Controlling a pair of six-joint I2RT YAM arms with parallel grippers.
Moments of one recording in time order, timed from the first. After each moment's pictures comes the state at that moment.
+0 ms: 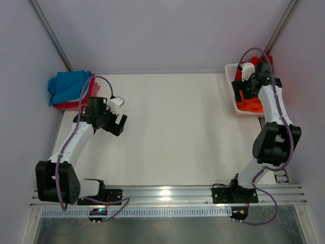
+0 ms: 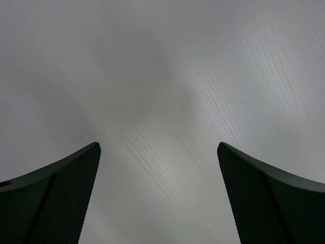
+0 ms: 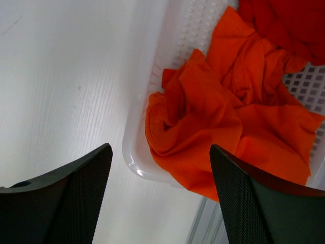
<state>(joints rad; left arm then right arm) -0.09 1.30 0.96 -0.59 0.25 0.40 -0.20 1.73 1.61 -0.78 -0.17 -0.47</state>
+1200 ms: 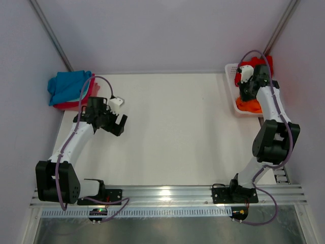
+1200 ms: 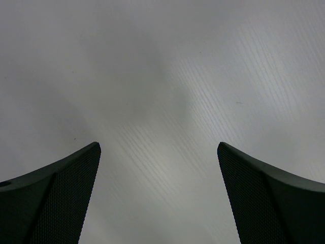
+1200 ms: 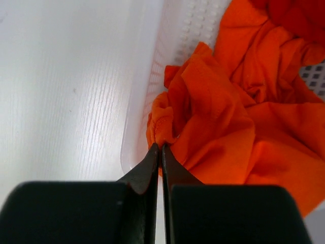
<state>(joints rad) -0.09 1.30 0.96 -0.59 0.27 0.38 -0.20 1.75 1.50 -0.68 -0.14 -0.43</state>
